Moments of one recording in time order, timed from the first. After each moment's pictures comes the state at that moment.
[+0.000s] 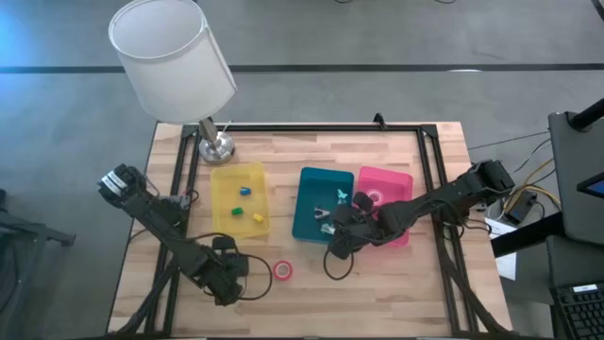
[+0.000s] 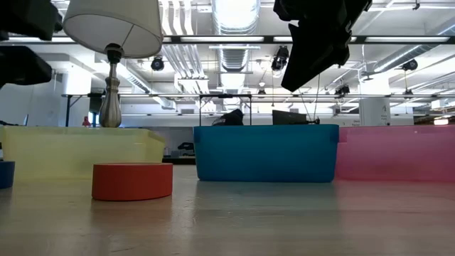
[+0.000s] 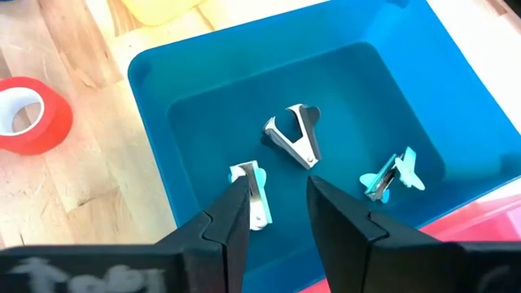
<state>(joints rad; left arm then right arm) -0.76 1.54 0.97 -0.78 -0.16 -0.87 0.34 1.64 1.21 -0.71 0.52 0.76</state>
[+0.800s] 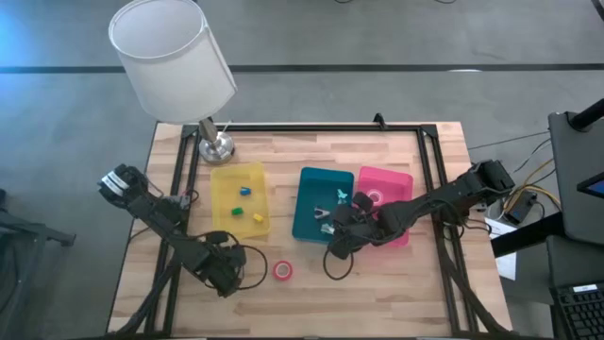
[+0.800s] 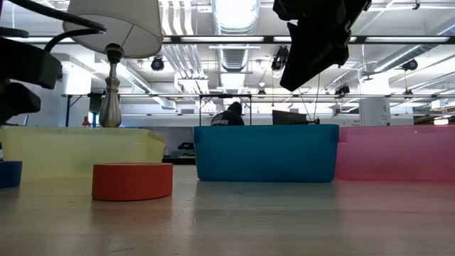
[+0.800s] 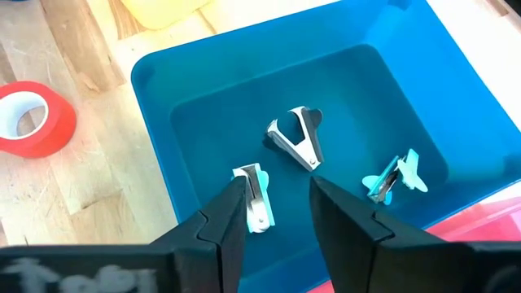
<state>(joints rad) -0.74 1.54 0.82 -0.72 -0.16 -1.02 0.34 1.64 1.21 -0.70 0.52 0.76</state>
